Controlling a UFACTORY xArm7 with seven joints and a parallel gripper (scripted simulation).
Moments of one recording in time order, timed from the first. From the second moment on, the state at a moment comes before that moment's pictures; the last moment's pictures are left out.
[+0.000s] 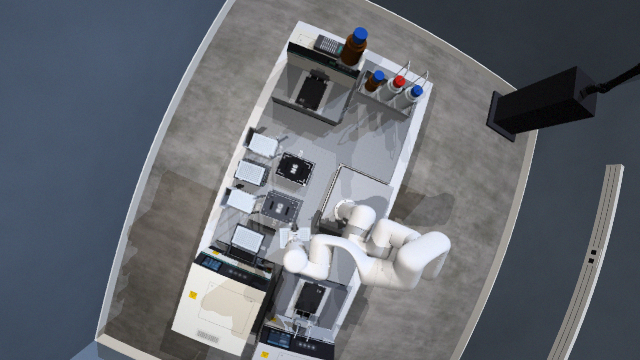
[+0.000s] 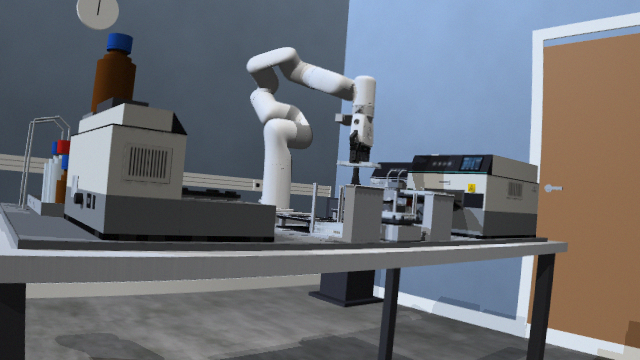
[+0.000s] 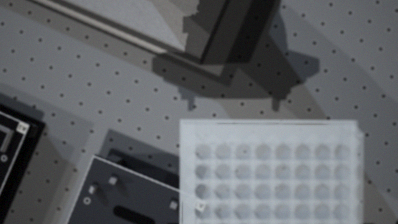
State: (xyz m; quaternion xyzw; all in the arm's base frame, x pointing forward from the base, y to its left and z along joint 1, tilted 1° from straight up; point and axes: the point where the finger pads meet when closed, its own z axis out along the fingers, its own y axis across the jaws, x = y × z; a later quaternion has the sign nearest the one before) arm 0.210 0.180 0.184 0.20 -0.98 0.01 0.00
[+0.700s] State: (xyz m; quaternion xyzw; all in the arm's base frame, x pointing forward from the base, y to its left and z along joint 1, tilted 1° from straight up) arm 0.229 0.127 0.185 0.12 -0.99 0.01 0.00
